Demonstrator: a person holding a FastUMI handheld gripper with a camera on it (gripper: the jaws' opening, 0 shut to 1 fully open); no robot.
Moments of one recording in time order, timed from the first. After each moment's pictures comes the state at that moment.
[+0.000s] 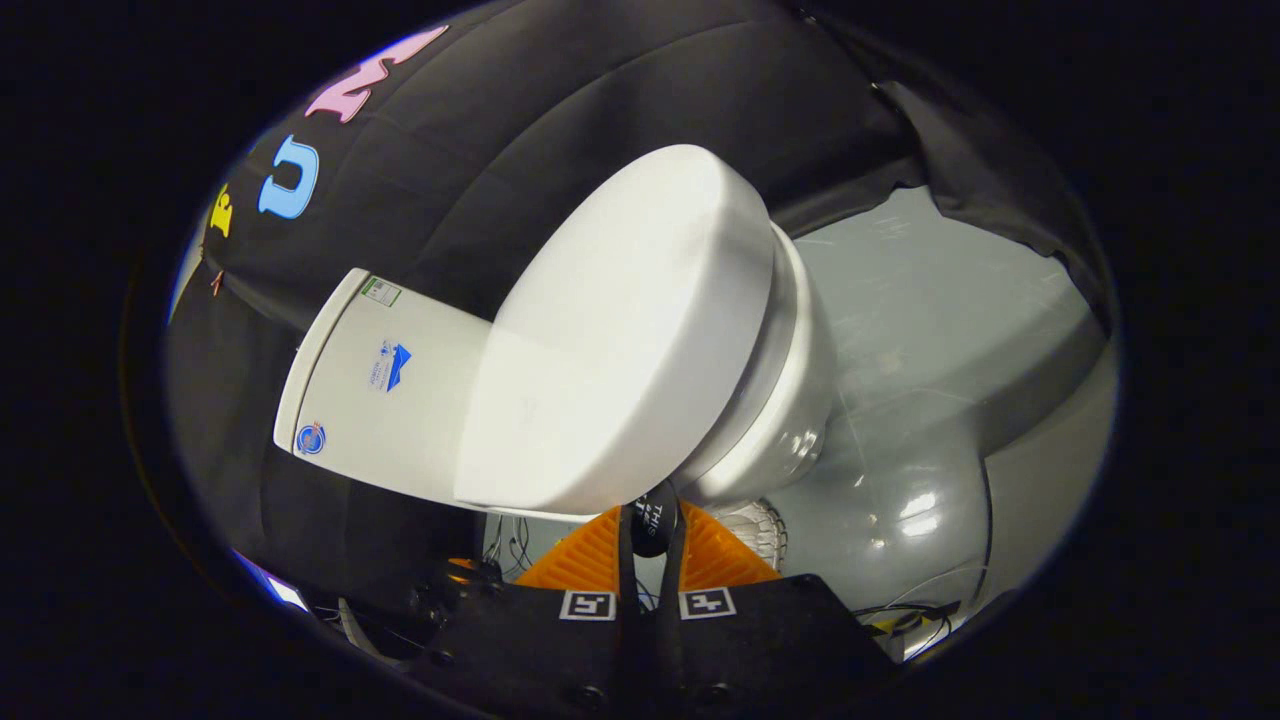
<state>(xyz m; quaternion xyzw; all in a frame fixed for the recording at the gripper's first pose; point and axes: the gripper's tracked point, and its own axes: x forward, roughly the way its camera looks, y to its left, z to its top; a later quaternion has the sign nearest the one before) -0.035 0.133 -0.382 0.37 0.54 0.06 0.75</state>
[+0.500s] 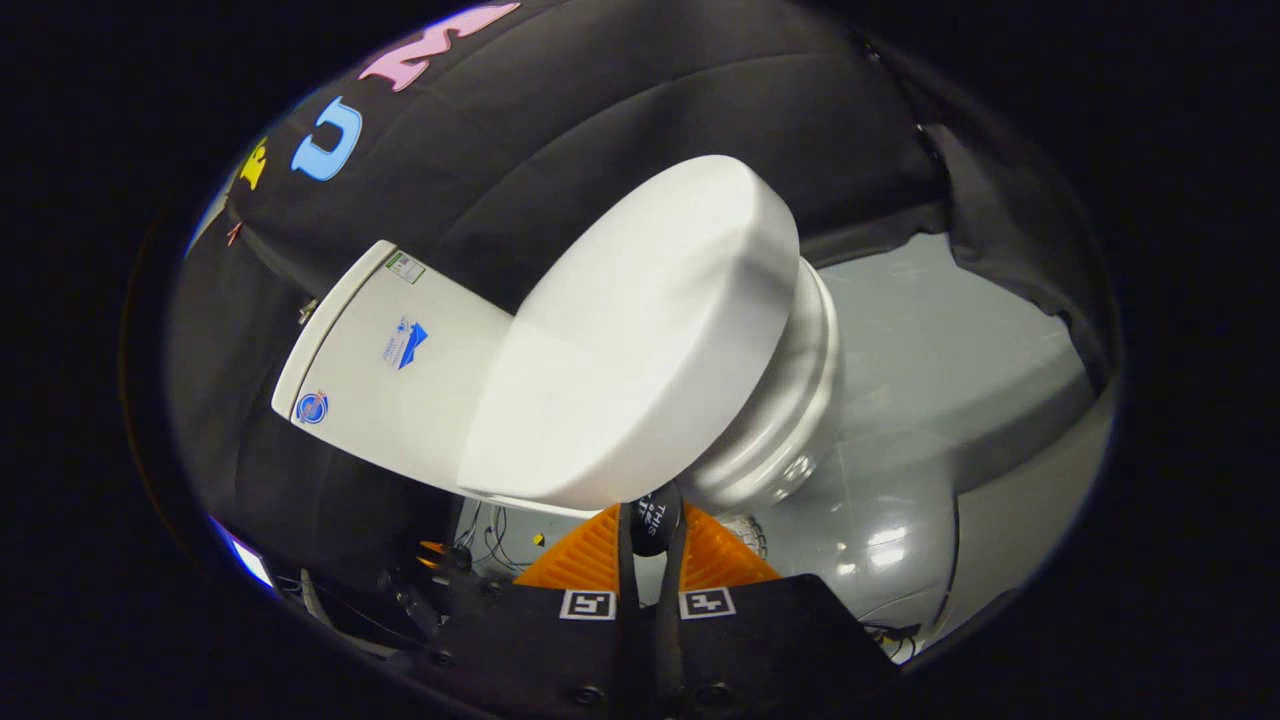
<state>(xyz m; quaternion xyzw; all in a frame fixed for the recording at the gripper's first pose) -0.025 0.130 -0.346 0.32 0.53 0.09 0.78</state>
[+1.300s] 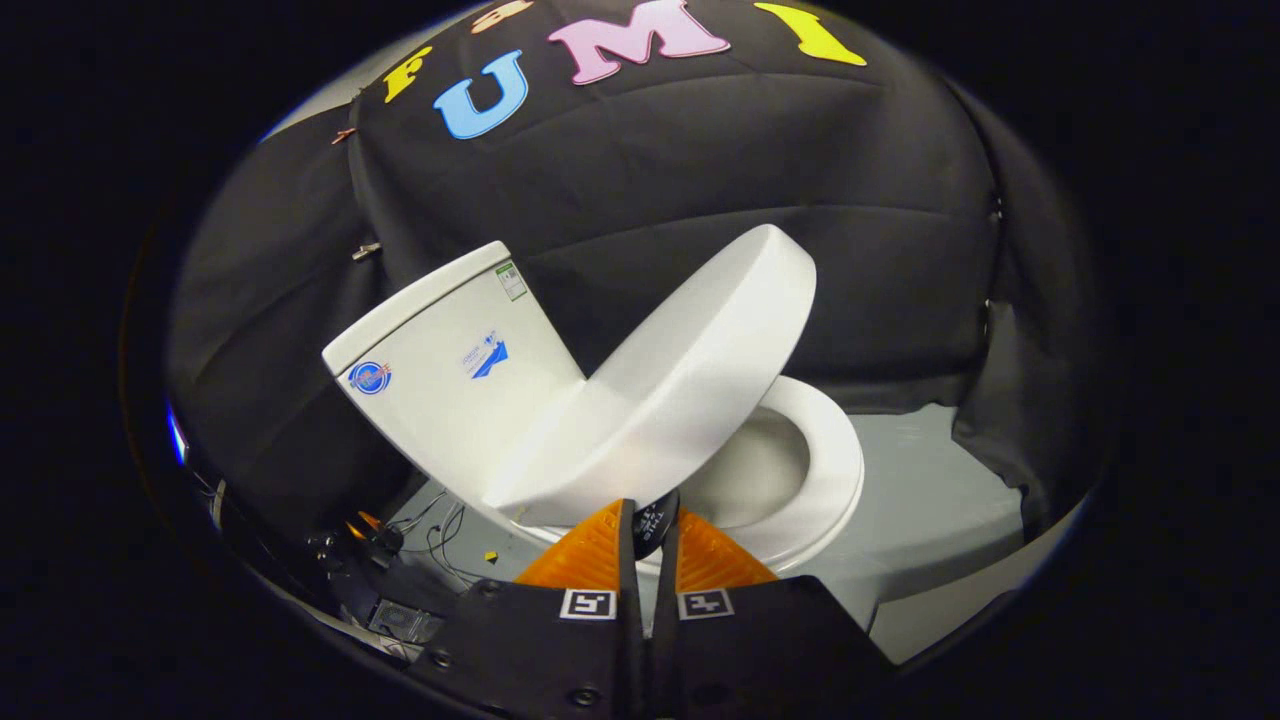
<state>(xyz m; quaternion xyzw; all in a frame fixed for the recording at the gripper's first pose) 0.025 0.173 -0.232 0.17 0.42 0.14 0.88</state>
